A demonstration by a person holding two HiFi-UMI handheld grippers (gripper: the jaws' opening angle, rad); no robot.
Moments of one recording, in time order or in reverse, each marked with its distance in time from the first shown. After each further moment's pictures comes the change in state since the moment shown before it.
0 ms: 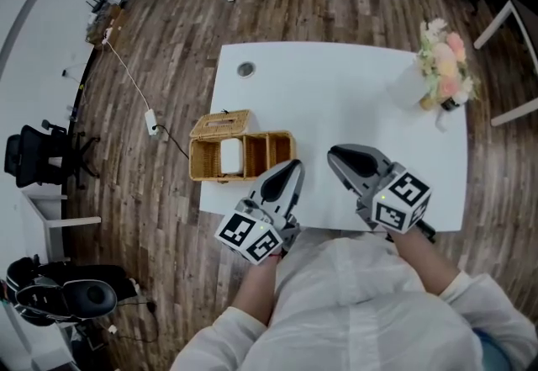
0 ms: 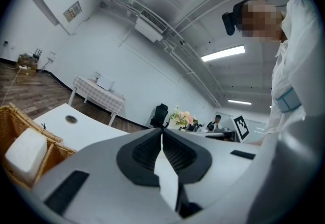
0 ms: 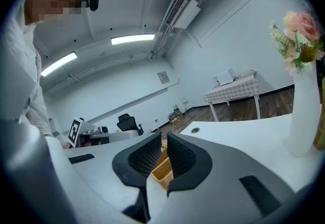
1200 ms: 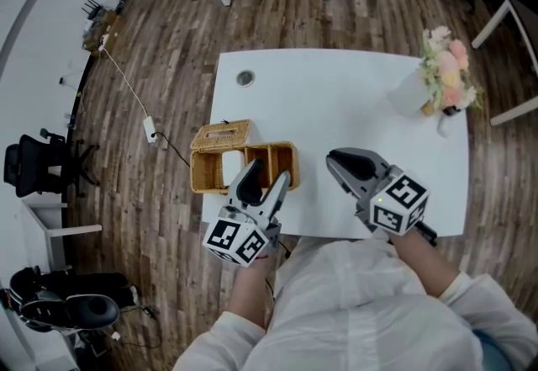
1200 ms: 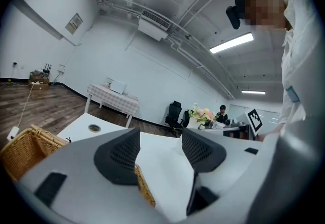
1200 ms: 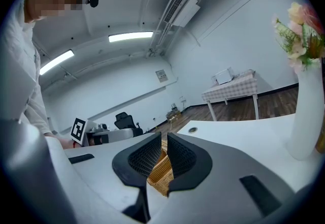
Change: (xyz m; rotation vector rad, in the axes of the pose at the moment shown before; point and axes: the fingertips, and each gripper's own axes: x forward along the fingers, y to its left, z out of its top) left arm -0.014 0.062 0.006 0.064 0.025 0.155; right arm 0.014 -0.017 -0.002 0.000 0.018 -0.022
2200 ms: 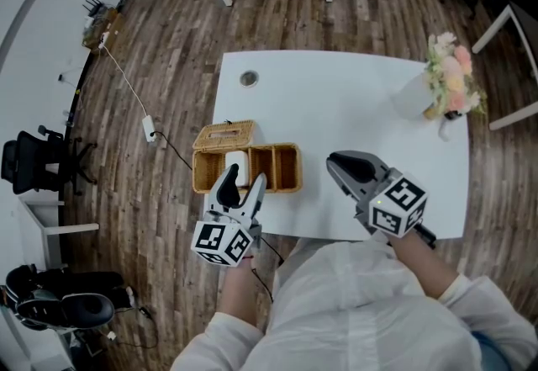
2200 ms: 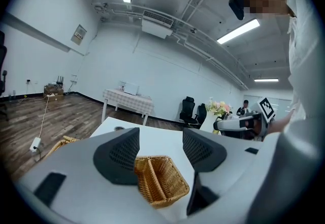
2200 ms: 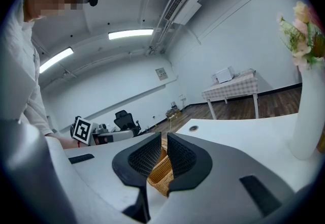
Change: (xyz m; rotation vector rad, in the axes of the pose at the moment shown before) left arm -0.034 0.061 -0.005 0.067 0.027 0.162; right arm 0.010 0.002 -0.007 -0.007 0.022 -0.010
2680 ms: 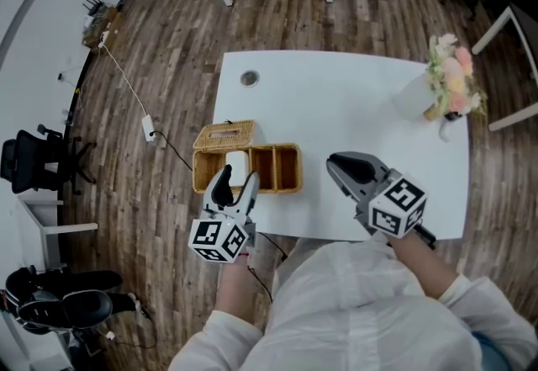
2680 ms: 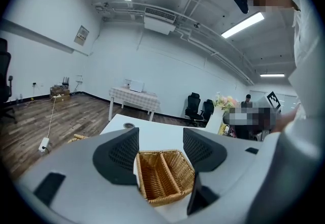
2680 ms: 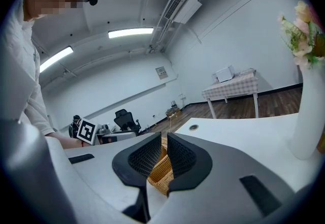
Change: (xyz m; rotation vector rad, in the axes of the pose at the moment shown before) left arm -0.002 0.027 -0.011 0.017 0.046 0.067; right arm 0.004 0.000 -0.002 -0.003 0.012 0.002
